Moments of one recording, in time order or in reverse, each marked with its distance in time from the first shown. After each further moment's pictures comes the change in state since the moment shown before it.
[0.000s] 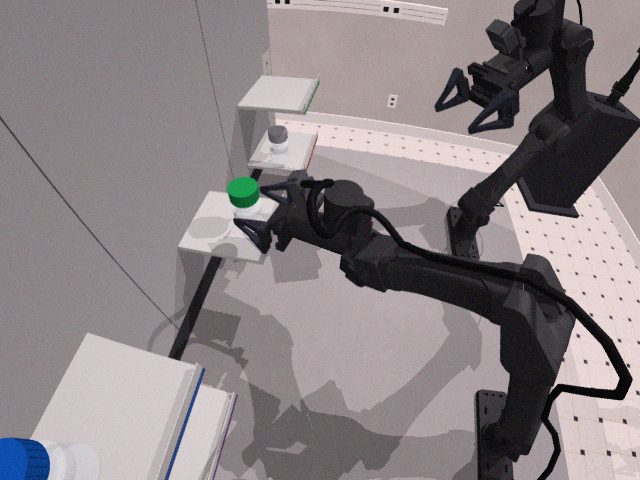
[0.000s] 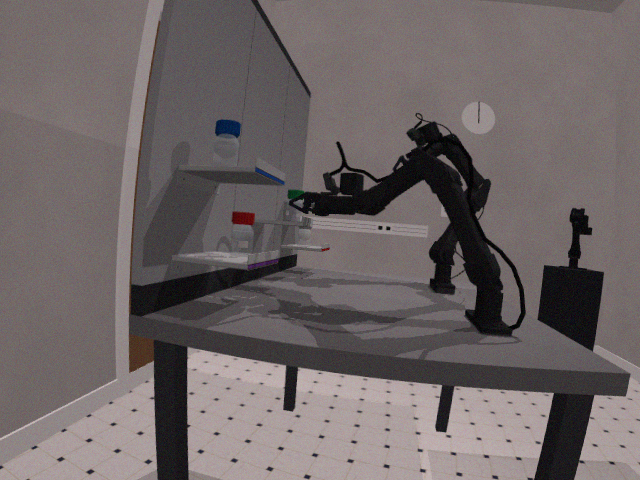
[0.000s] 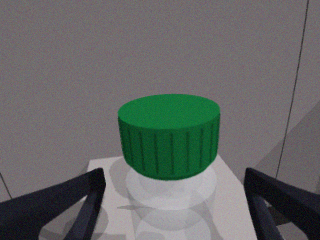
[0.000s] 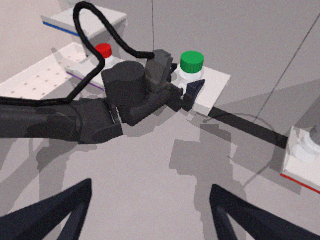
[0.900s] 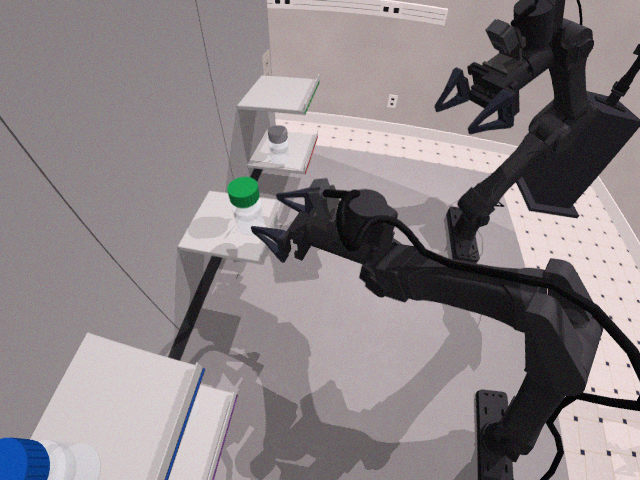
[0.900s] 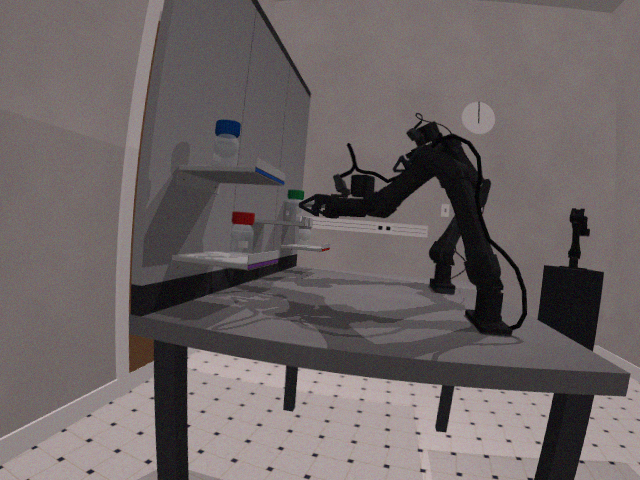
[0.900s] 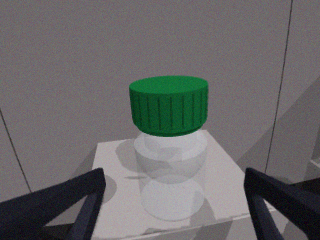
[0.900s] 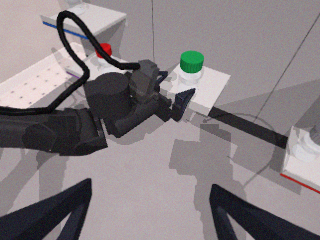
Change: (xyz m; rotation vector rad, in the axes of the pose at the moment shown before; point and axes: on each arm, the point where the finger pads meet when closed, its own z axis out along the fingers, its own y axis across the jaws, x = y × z) left arm 0.006 -0.001 -0.036 0.002 0.001 0.001; right arm 0.000 0.000 0.000 0.000 0.000 0.000
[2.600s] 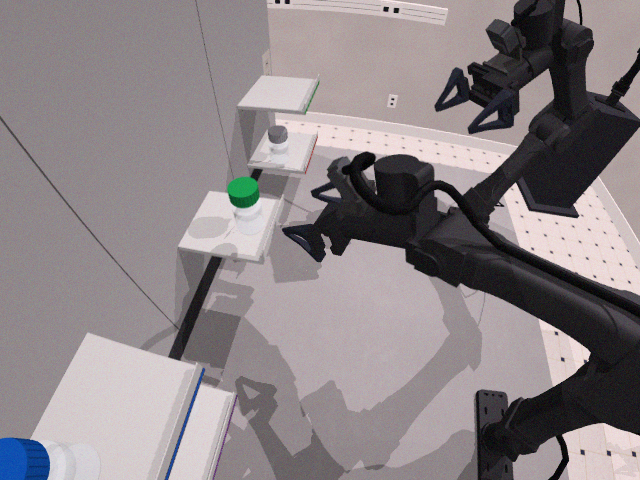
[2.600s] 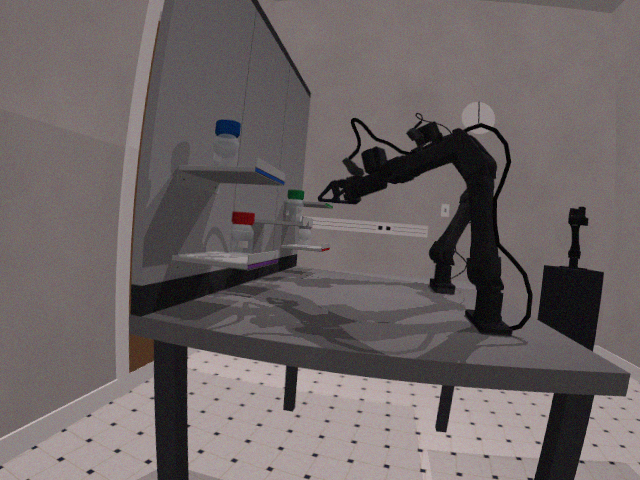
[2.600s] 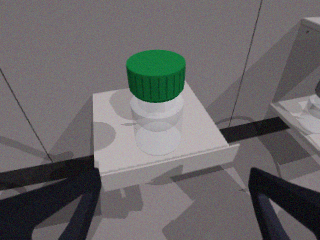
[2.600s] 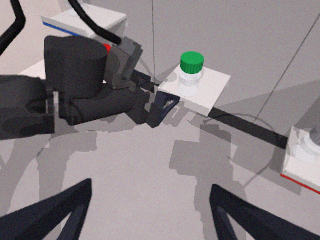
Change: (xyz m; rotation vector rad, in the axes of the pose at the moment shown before) left arm -0.025 -0.007 -0.066 0.076 0.328 -0.047; right arm 0.000 0.000 0.000 0.000 -0.002 0.000
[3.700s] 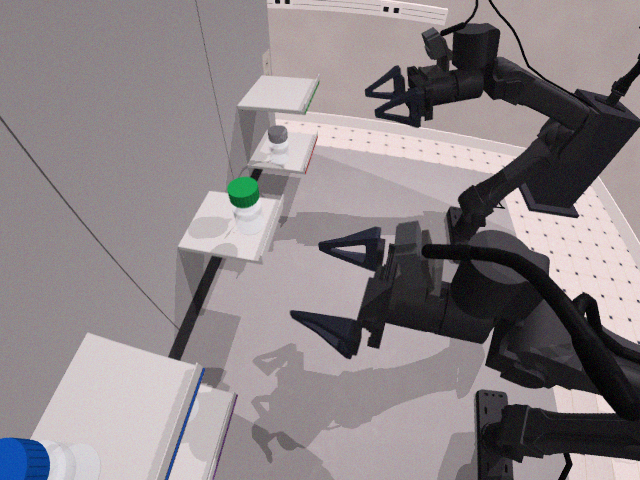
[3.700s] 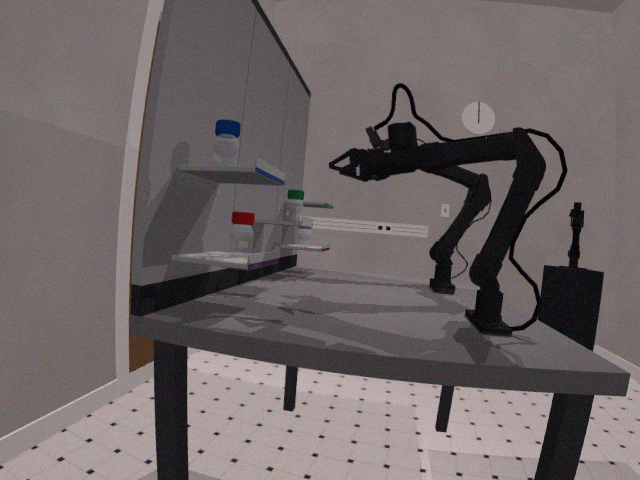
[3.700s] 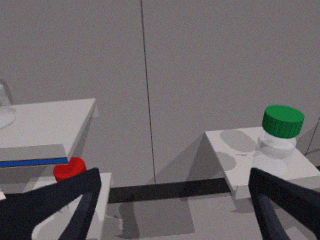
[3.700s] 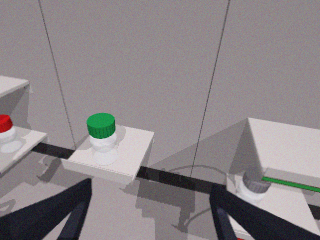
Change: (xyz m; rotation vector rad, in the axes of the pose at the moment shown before) left arm -0.043 0.139 -0.121 -0.172 -0.219 0.004; right arm -0.043 -0.109 0.084 0.288 -0.321 0.057
